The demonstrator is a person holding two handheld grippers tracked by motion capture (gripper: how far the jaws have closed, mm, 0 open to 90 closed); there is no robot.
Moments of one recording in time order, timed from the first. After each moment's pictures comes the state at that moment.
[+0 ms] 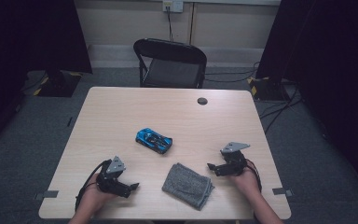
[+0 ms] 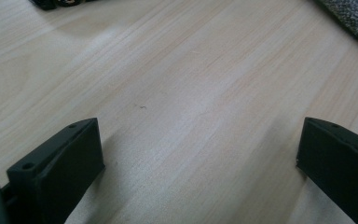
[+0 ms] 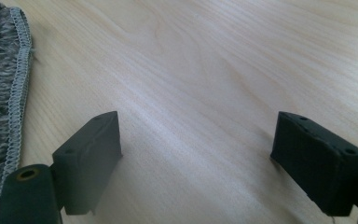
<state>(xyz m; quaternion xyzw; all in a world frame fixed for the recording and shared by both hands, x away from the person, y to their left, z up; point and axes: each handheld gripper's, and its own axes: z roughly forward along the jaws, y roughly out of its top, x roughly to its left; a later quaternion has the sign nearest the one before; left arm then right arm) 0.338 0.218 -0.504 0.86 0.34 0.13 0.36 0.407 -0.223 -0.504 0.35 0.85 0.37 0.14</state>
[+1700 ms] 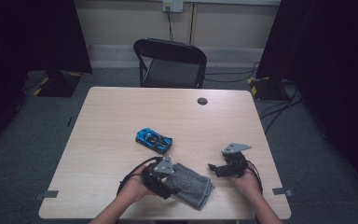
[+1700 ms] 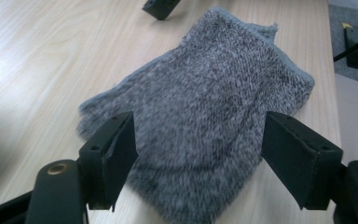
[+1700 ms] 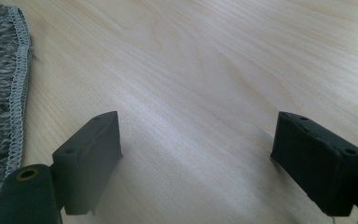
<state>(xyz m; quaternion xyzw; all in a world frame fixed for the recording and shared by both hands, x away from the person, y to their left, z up) 0.346 0.078 -0.461 0.91 0.14 0.03 0.38 0.402 -0.225 -0.504 0.36 0.85 0.36 0.15</state>
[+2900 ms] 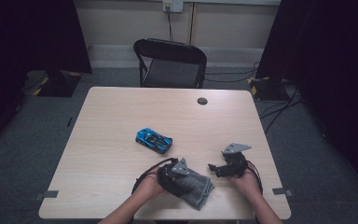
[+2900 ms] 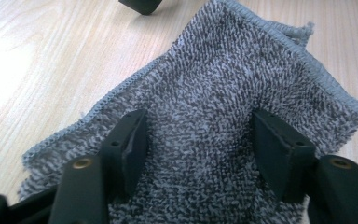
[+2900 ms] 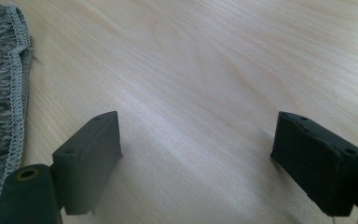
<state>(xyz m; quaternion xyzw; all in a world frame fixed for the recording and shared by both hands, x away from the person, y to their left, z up) 0.358 0.040 -0.485 0.92 0.13 0.01 0.36 0.401 -0.225 -0.504 0.36 0.85 0.37 0.15</state>
